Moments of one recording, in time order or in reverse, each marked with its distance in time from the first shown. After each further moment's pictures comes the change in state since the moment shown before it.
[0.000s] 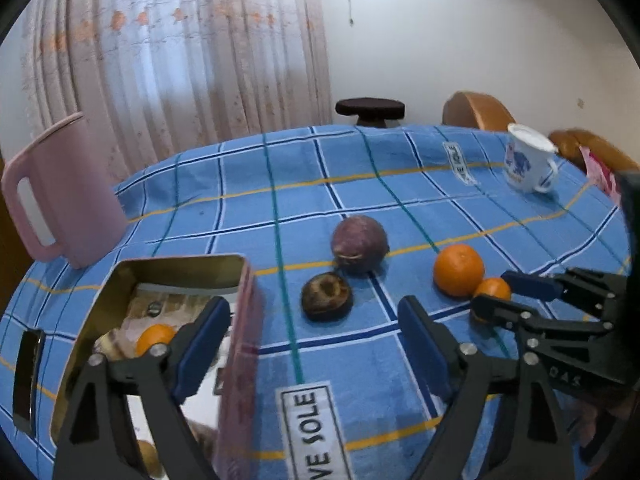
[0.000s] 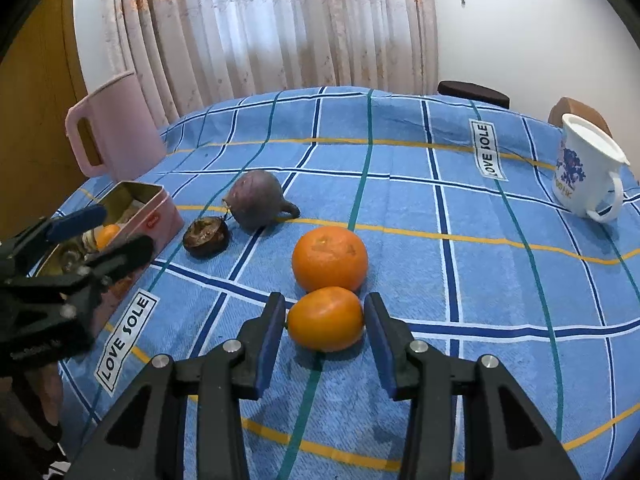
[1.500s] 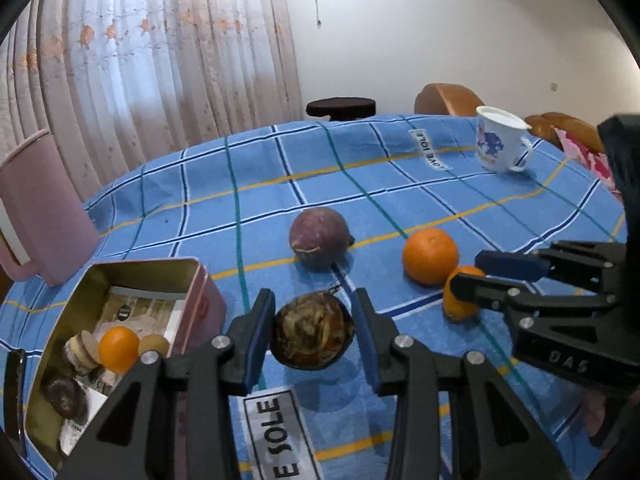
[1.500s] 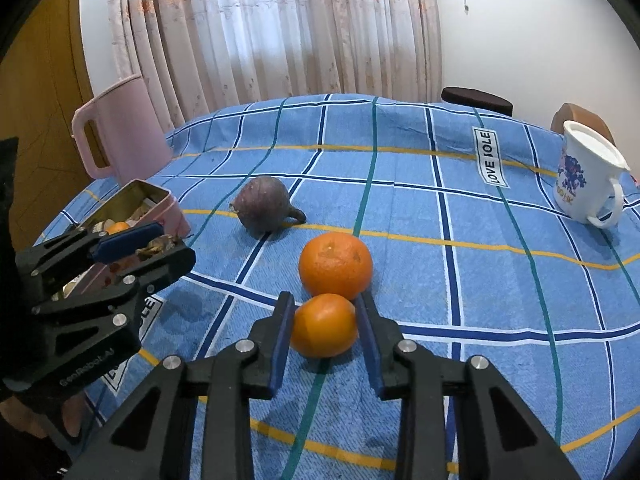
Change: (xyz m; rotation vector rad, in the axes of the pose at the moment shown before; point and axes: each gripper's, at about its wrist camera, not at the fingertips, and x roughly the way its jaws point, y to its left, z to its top) left arm 0.009 -0.015 -0.009 0.064 -0.023 -0.080; right arm -0.004 0.003 0.000 -0.009 -0.020 0.019
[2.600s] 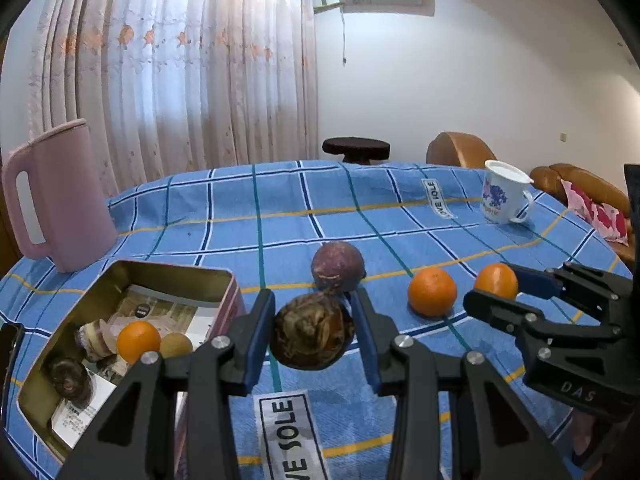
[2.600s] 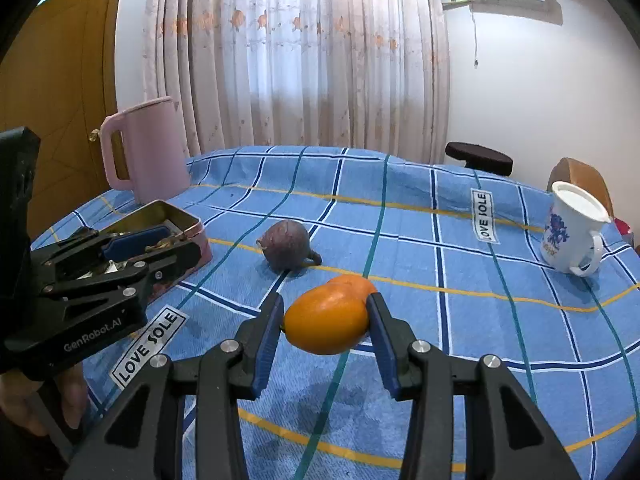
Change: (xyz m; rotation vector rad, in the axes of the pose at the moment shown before) left arm -0.030 0.020 -0.010 -0.117 -0.153 0.003; right arm -0.037 0.020 -0.006 -0.099 -0.187 -0.027
